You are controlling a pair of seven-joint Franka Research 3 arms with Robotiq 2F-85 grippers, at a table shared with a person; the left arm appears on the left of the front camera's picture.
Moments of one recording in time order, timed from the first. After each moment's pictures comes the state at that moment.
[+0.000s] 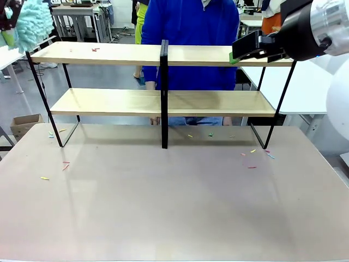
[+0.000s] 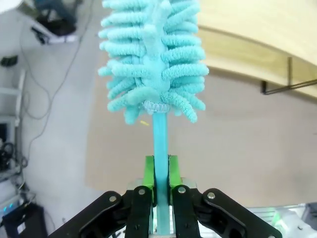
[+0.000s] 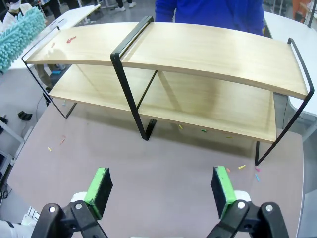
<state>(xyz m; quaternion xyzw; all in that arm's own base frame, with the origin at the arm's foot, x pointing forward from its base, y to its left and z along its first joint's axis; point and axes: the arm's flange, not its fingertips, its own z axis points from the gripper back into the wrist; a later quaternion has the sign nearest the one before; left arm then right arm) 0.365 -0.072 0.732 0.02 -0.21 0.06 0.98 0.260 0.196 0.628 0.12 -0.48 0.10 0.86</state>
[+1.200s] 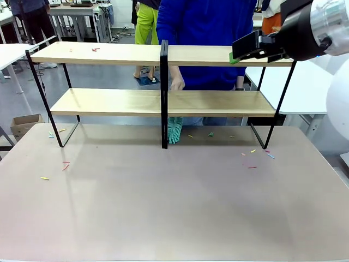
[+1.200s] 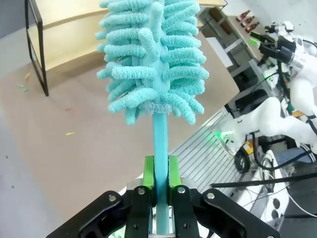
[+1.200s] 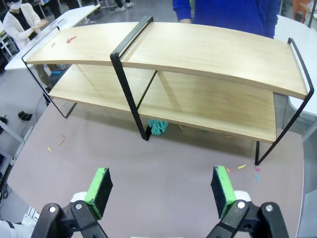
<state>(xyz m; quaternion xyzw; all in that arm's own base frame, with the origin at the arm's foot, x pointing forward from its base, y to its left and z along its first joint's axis) 0.224 0.133 0.746 -0.32 -0.27 -0.22 0.88 0.260 0.195 0.628 0.12 -0.48 0.10 0.86</state>
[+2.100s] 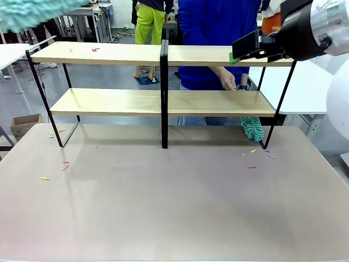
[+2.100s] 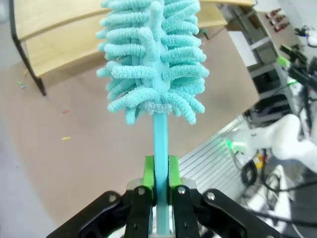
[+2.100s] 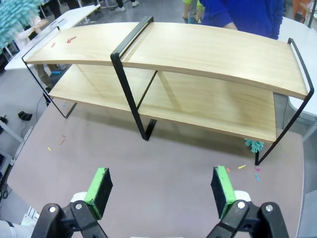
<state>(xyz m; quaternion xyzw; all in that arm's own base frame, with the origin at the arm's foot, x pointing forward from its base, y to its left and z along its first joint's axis) 0.289 0.004 0.752 -0.25 -0.23 -0.18 0.92 0.260 0.196 0.628 0.12 -0.48 0.10 0.86</state>
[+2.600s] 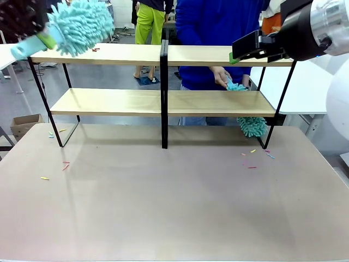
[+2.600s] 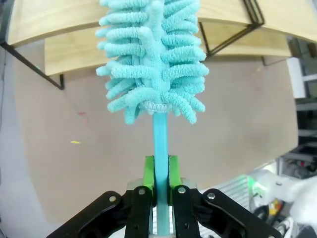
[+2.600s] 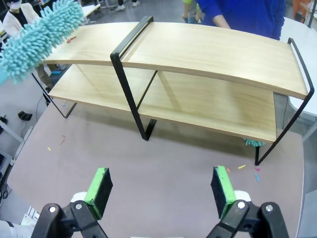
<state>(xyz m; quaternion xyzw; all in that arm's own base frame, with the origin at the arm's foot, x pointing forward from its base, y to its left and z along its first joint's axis) 0.377 -0.102 0.696 -0.14 -0.20 -0.07 0.97 0.260 0.196 0.628 0.12 -0.48 0.10 0.86</state>
